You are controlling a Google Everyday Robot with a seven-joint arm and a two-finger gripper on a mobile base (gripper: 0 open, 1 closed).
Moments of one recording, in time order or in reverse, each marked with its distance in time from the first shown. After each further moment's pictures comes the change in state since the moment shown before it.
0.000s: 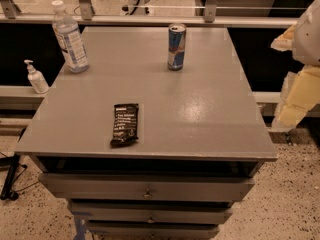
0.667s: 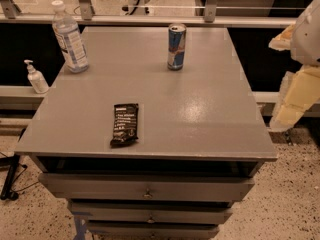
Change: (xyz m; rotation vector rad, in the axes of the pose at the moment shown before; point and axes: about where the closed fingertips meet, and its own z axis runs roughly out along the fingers) arm -0.004 -0.001 0.002 0.002 -0.018 -0.008
